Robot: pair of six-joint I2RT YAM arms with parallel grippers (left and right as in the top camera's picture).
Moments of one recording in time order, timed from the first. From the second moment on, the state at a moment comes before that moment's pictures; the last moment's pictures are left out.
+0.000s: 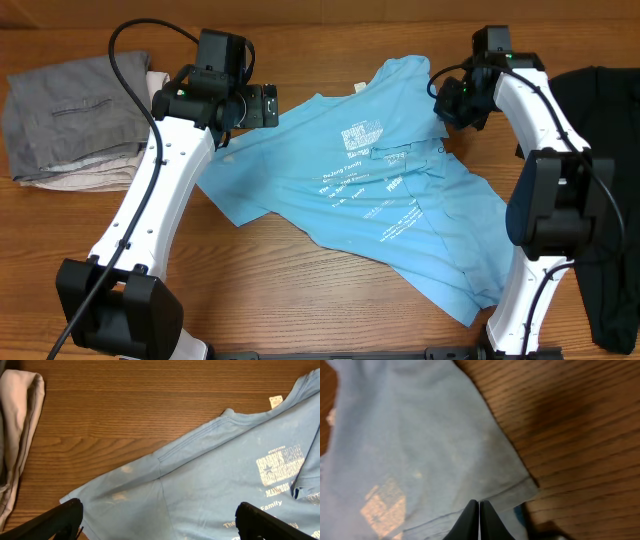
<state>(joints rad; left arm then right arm) -0.22 1.72 1.57 -0.84 -0.09 -0.24 -0.01 2.20 1.81 -0.93 -0.22 0.42</state>
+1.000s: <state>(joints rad) -0.22 1.72 1.57 -0.84 -0.09 -0.24 -0.03 2.30 1.80 -0.87 0.00 0.41</state>
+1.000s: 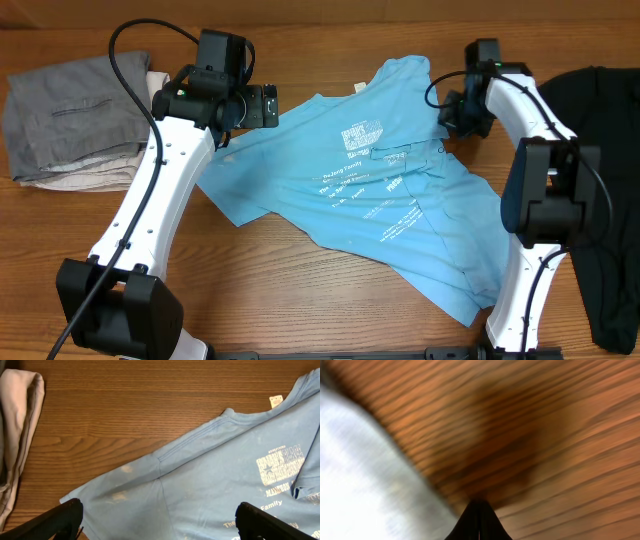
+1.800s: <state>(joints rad) -0.22 1.72 1.57 -0.84 -0.09 -0.24 -0.14 2.30 1.78 -1.05 -0.42 0.43</state>
